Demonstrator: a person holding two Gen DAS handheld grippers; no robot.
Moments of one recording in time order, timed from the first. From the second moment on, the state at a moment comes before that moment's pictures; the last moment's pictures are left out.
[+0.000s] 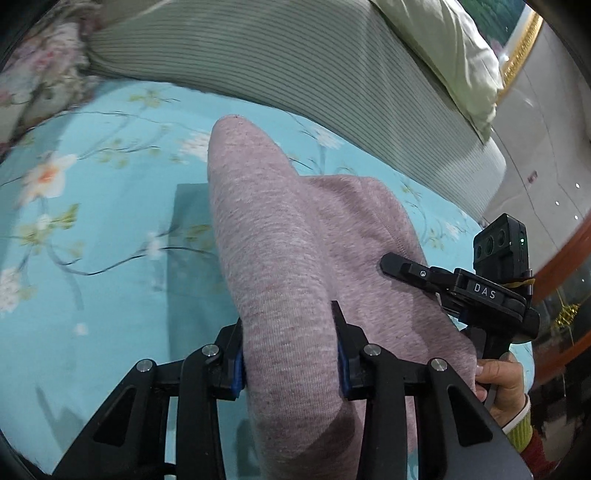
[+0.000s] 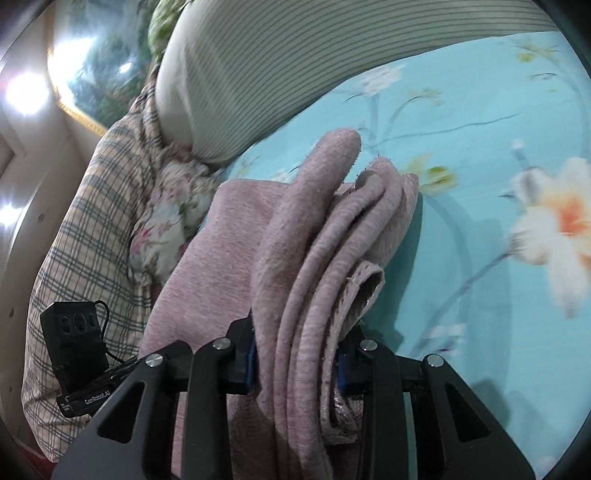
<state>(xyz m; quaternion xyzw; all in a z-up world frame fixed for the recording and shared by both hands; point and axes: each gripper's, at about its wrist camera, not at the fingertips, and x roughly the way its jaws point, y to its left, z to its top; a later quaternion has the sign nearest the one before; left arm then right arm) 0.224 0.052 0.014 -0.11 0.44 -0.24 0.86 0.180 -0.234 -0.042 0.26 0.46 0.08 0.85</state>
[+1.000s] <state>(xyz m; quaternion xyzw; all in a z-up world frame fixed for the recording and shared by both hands) 0.096 0.102 -0.016 -0.02 0.44 -0.21 0.87 0.064 -0.201 -0.010 0.19 0.47 0.06 0.86</state>
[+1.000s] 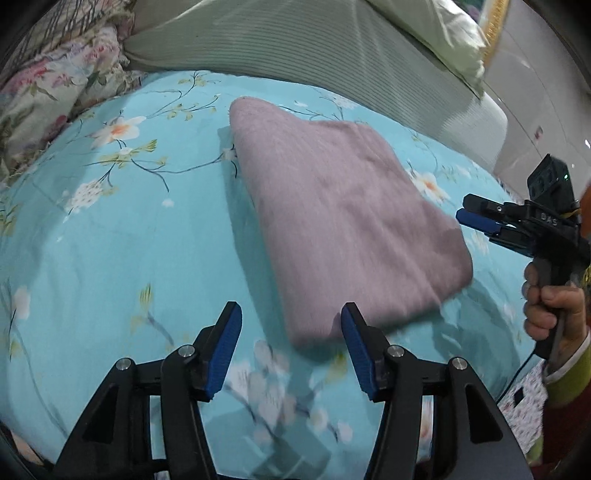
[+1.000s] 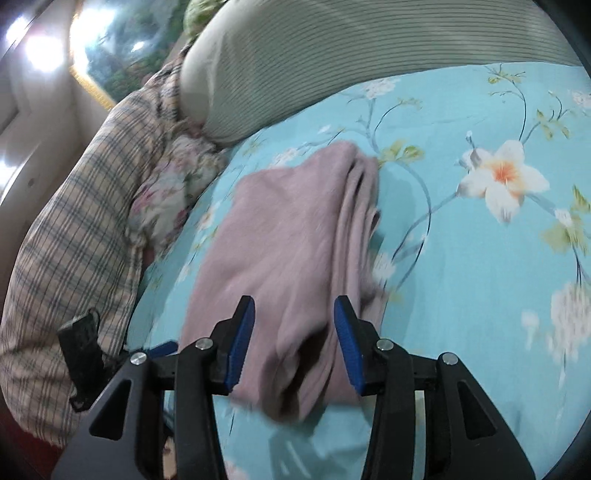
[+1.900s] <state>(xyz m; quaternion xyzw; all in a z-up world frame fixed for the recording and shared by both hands) 0.105 0.075 -0.044 0.02 0.45 -0.15 0.88 0.061 -0.194 -0.046 0.20 0.50 0.03 0.85</state>
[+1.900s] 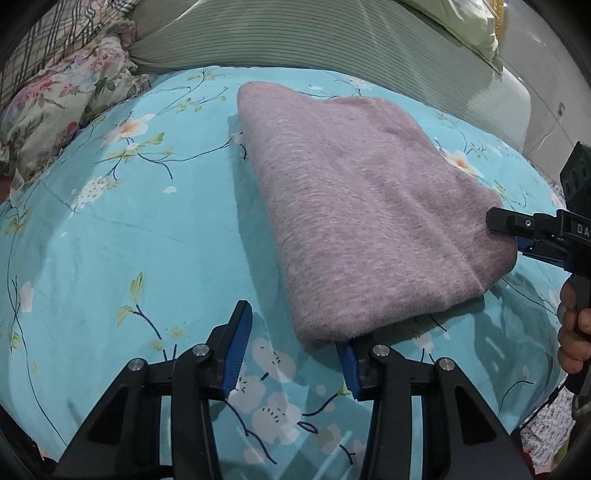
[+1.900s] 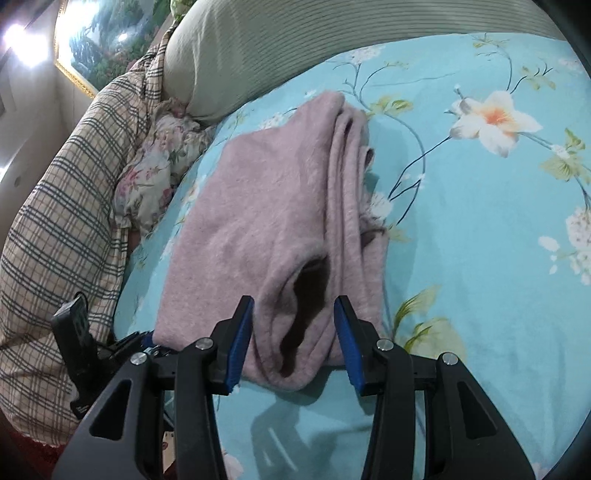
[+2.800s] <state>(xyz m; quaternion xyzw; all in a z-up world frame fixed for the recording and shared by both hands) 0.105 0.063 -0.046 0.03 0.46 -0.16 0.87 0.076 -0.213 -0.064 0.20 0.51 0.03 0.84</state>
